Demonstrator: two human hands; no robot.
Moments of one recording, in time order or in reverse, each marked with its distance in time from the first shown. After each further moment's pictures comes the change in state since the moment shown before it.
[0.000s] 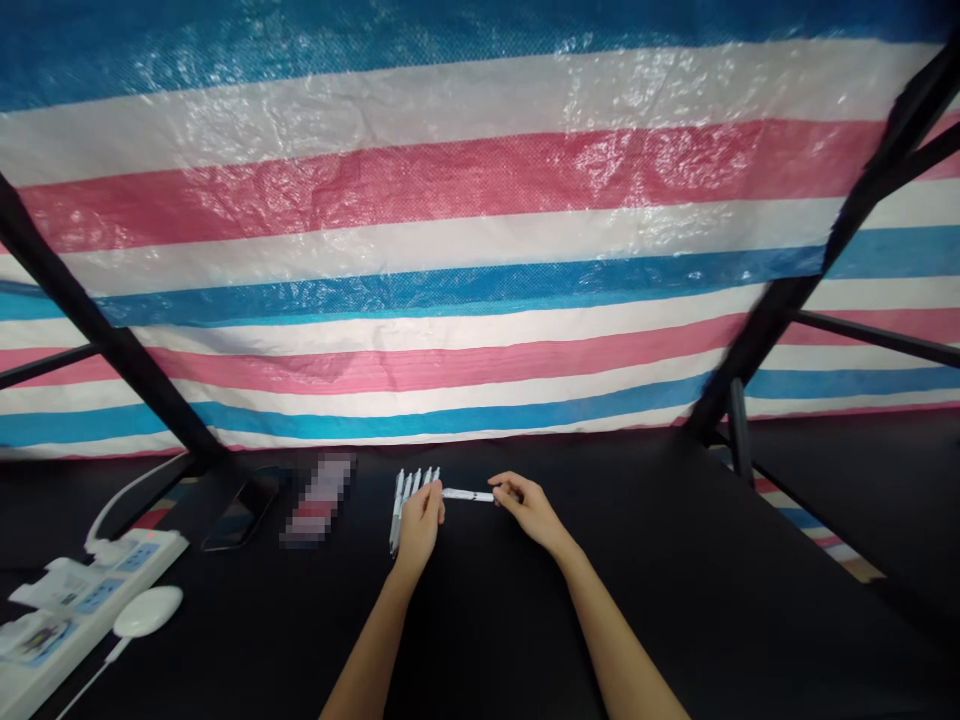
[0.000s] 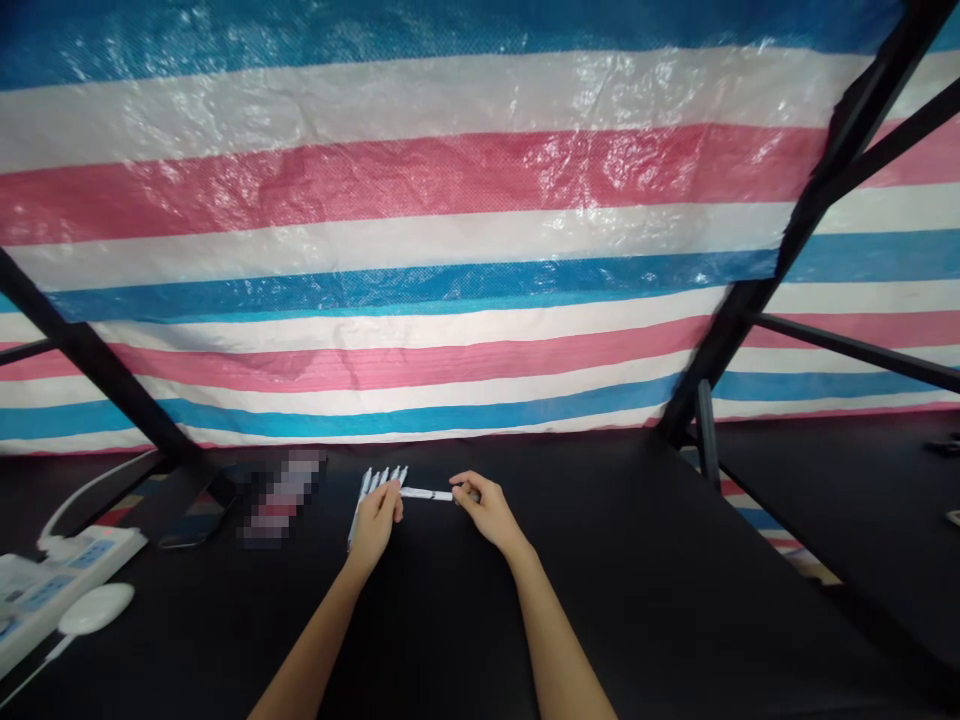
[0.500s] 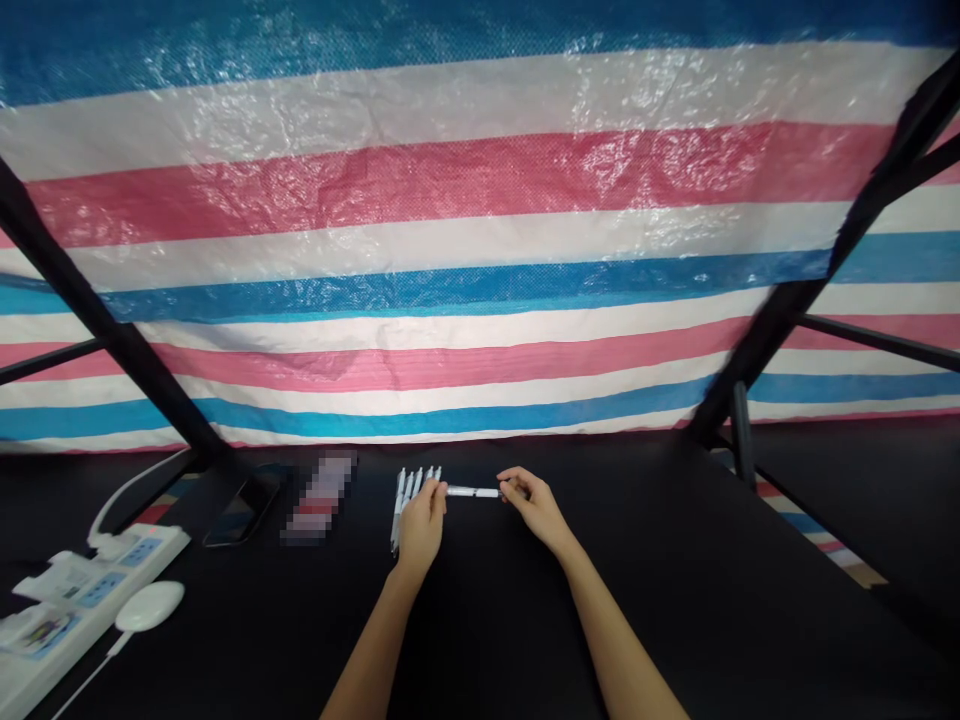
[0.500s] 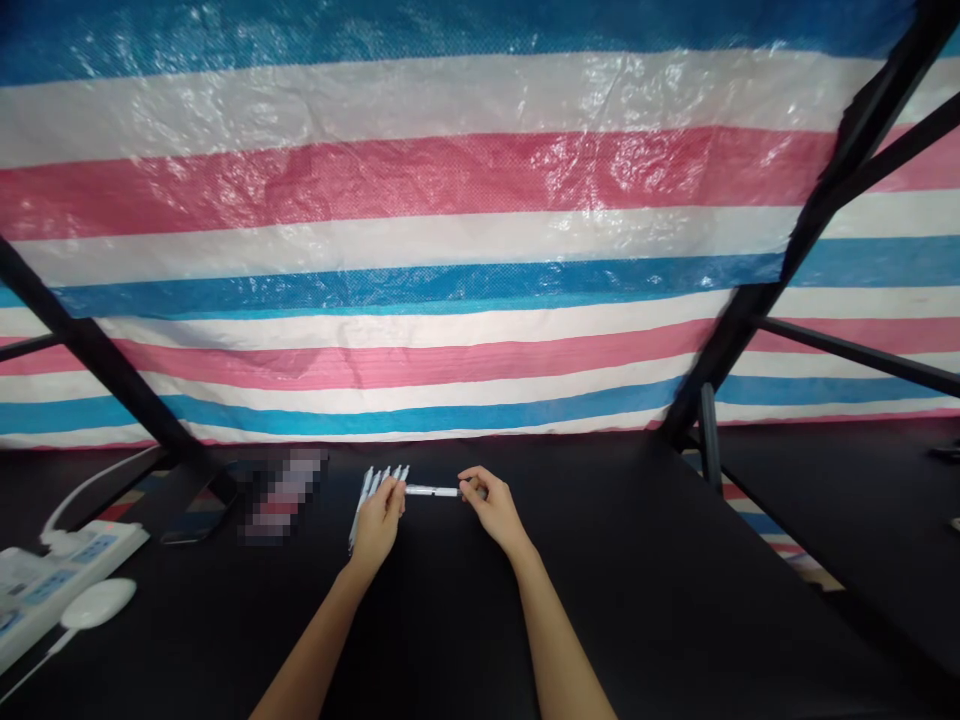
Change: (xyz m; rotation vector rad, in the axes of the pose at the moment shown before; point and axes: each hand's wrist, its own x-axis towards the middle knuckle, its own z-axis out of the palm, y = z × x) left_hand -0.004 -0.003 0.000 0.234 0.020 0.052; right_hand 0.002 0.003 -0.002 0.032 0.084 0.013
